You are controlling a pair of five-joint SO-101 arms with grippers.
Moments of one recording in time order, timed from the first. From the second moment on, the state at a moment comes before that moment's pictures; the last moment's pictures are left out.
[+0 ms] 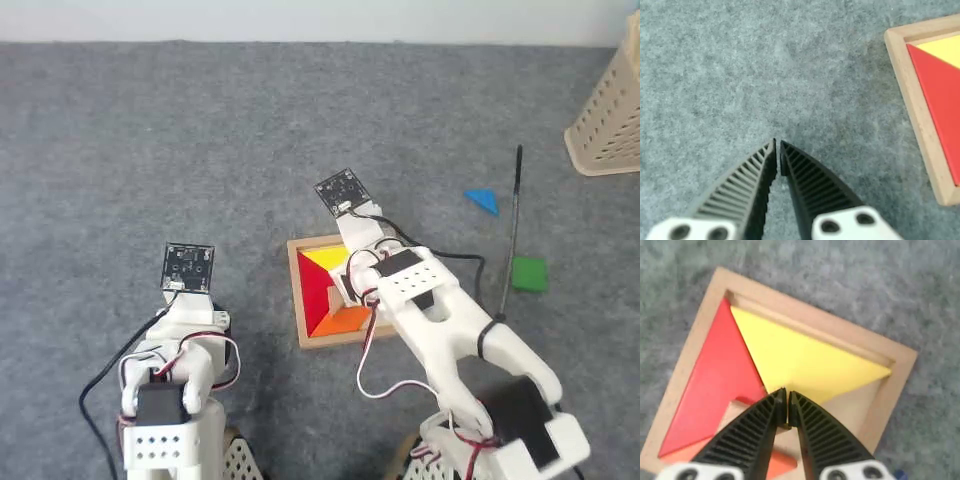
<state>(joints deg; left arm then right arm) -8.7 -102.7 96.9 71.2 -1.2 -30.7 -10.1 48.7 35.5 4.7</state>
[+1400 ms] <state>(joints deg) -8.7 -102.7 96.9 71.2 -1.2 -35.2 -21.2 58.5 29.9 4.7</state>
